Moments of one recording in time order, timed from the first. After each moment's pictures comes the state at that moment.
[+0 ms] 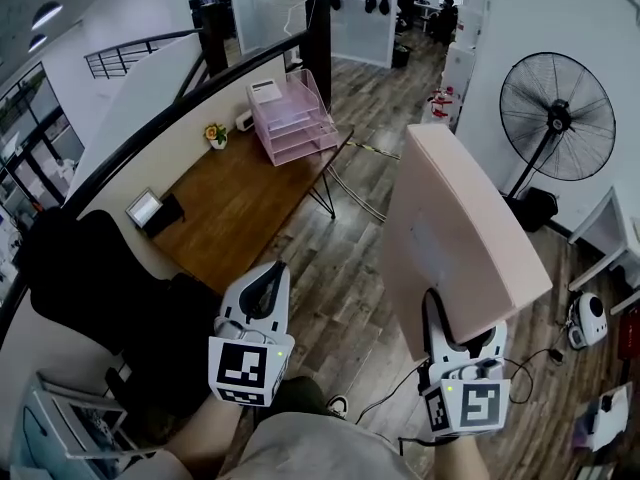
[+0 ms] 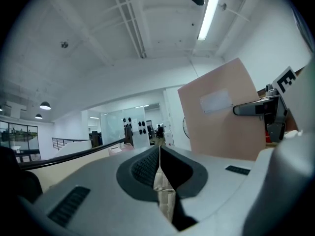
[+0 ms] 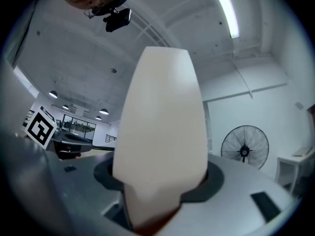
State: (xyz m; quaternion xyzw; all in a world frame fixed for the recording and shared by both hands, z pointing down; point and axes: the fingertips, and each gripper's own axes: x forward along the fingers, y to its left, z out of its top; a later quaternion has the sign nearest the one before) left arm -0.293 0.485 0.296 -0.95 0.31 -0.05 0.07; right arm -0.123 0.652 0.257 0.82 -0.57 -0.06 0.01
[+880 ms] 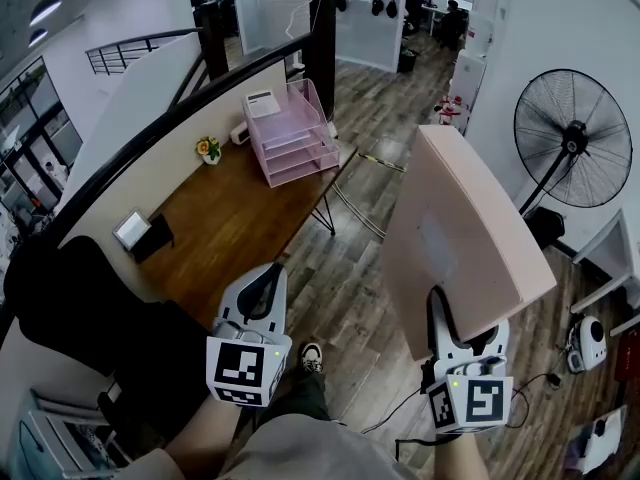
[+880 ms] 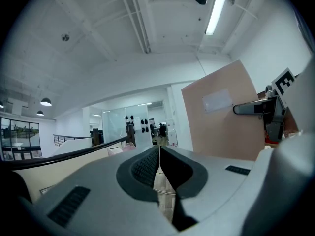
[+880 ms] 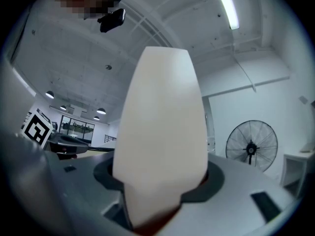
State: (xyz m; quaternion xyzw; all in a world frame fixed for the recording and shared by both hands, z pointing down) left arm -0.221 0.360 0.307 -0.94 0.32 -0.05 0.05; right arm -0.034 0.528 0.262 0.82 -0.57 -0.05 0.01
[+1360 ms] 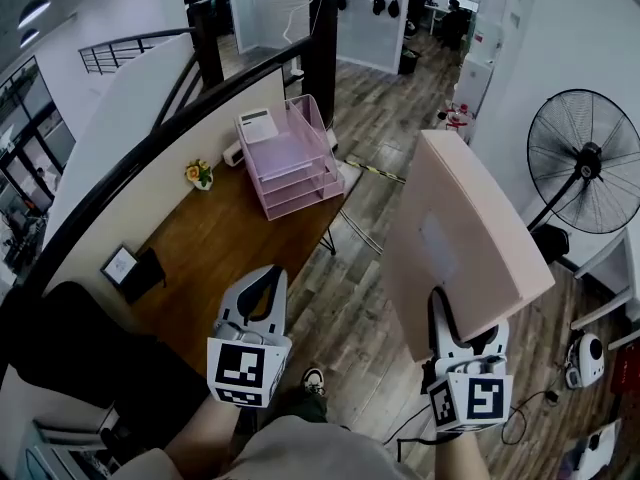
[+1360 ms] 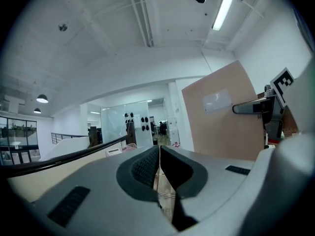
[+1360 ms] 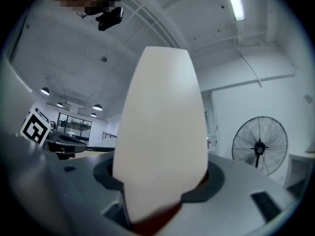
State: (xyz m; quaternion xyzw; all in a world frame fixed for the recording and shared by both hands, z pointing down) left arm -0.153 0.193 0.305 -0.95 0.32 -0.06 0.05; right arm 0.038 0.361 0.258 0.83 -0.56 -0.04 0.02
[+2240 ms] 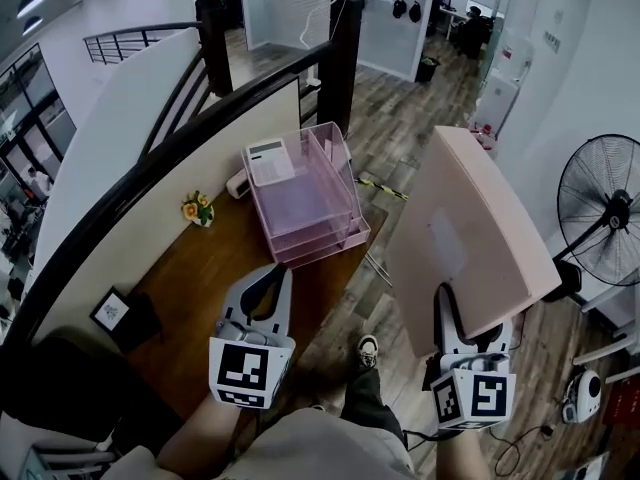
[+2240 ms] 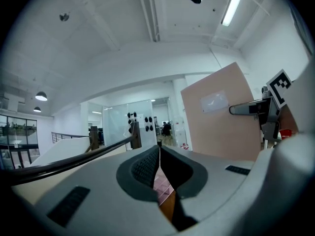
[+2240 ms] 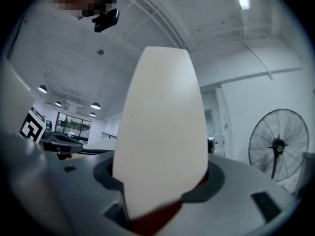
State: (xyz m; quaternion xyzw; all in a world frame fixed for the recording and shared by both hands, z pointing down) left arm -0.090 -0.040 0.317 -0.94 0.32 -0.05 0.05; right arm 0.110 0.117 0.268 0.82 -0.56 -0.04 0.02
